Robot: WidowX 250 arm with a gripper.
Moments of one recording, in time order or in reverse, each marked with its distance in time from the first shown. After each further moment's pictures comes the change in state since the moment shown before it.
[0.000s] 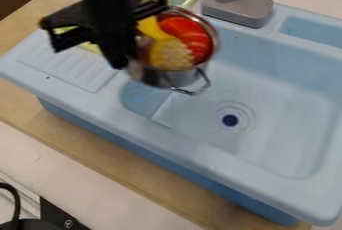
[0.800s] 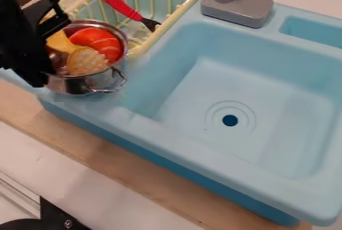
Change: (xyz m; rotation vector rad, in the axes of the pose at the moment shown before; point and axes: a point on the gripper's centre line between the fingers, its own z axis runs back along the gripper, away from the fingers) arm -0.041 -0.076 -0.015 0.025 -0.003 0.271
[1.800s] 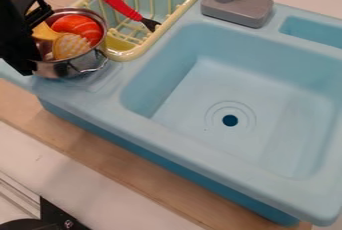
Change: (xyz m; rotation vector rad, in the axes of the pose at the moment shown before) arm -0.033 -0.004 -0.006 -0.025 0.033 0.098
